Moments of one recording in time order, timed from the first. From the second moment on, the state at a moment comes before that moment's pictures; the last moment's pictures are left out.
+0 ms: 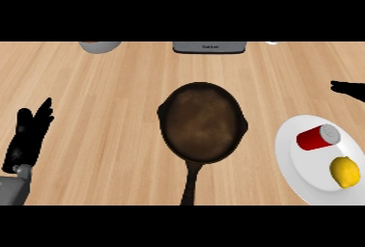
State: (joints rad) left arm -0.14 0.53 -0.09 -1.26 0.15 0.23 0.20; right arm -0.25 -1.00 0.11 -1.49 0.29 0.47 -0.32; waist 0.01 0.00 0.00
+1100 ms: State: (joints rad) left arm -0.11 0.46 0.02 -1.29 0.04 0.16 0.22; right arm -0.21 -0.78 0.14 -1.39 0.75 0.41 -0.35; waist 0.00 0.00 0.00
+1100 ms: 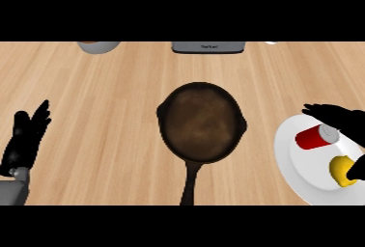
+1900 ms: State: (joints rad) left arm -0.13 0.40 0.09 -1.30 -0.03 0.11 0.24; right arm -0.26 -0.65 0.08 -1.28 0.93 0.42 -0.41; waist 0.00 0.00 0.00
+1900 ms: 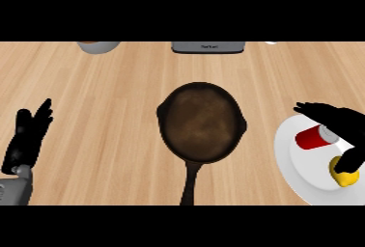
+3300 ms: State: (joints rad) left arm -0.11 0.34 0.15 -1.31 -0.11 0.07 0.22; right arm -0.22 -0.56 -0.06 -1.14 1.08 0.19 -0.47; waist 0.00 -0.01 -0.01
